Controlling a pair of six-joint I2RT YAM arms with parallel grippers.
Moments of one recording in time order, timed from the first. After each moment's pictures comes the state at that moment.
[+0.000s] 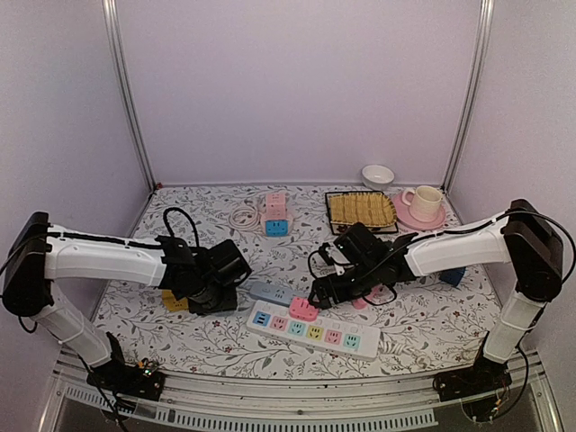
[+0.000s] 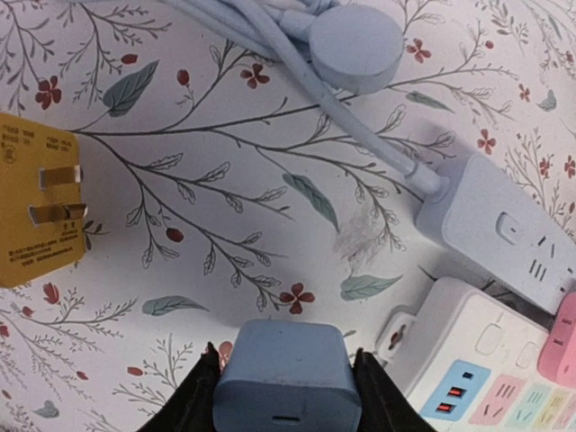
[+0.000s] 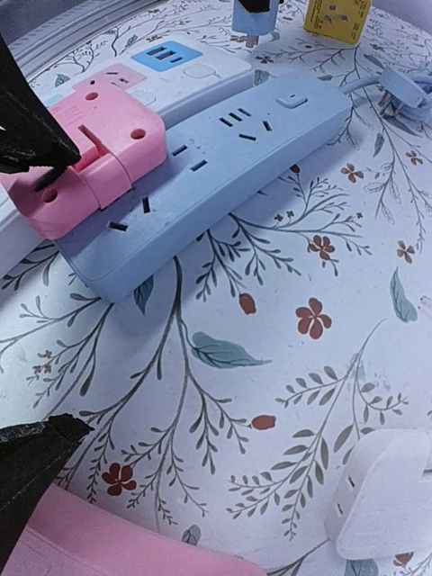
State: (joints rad) left arm -0.99 1.52 0.91 -0.69 -0.32 -1.17; right arm 0.90 1.74 0.98 -0.23 -0.13 0.47
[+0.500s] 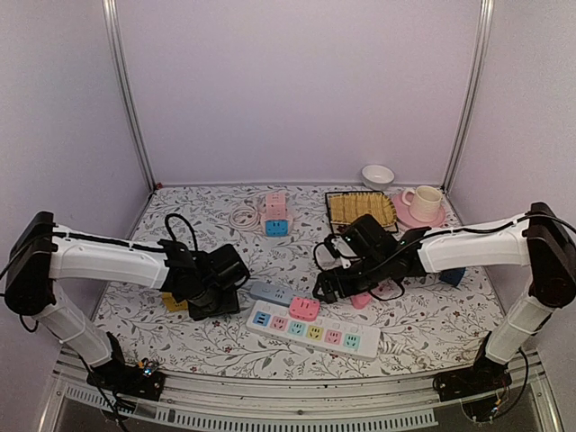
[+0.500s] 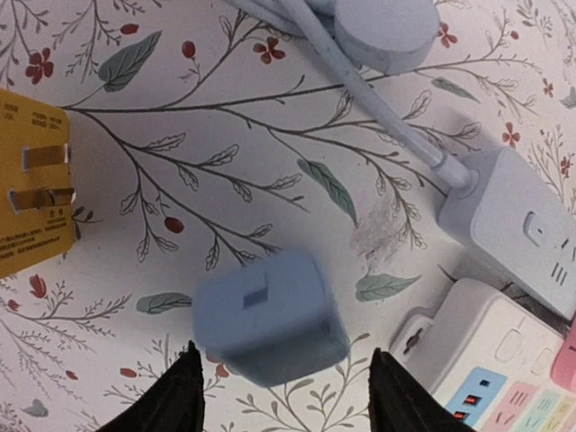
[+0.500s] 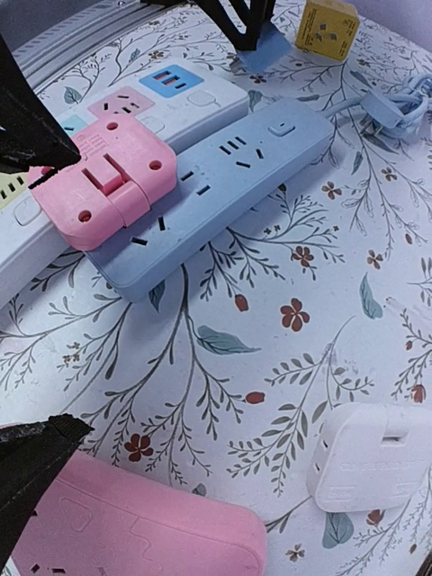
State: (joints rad) left arm -0.98 1.53 0.87 -0.66 -0.29 -1.20; right arm 0.90 1.65 0.99 -0.30 -0.10 0.46
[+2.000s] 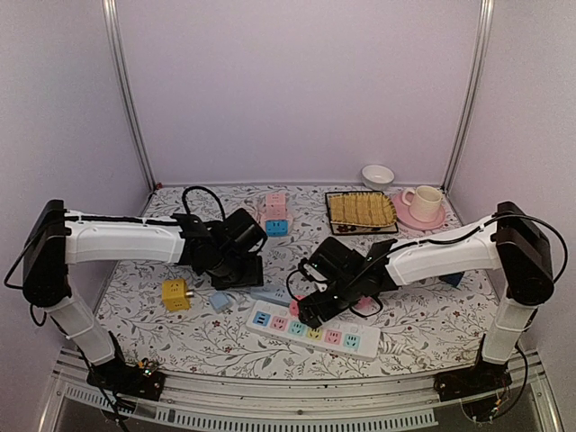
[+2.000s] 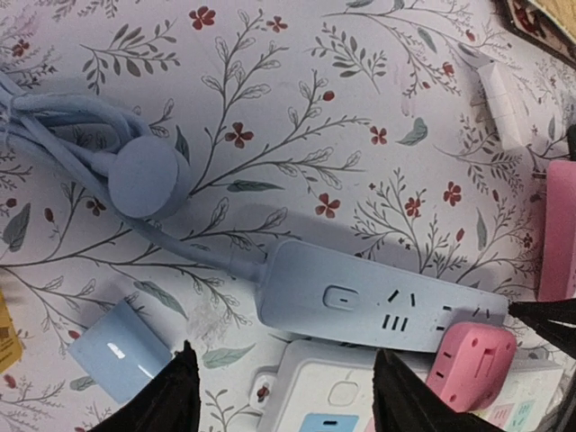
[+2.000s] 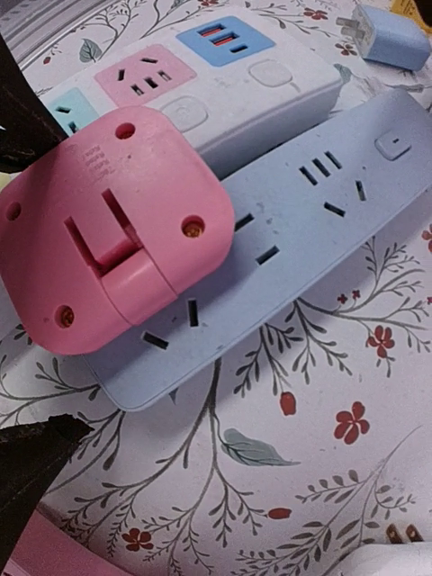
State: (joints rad) left arm -0.93 1.65 1.11 -0.60 -0.24 -0.95; right arm 1.05 1.80 1.10 -0.39 0.02 0.41
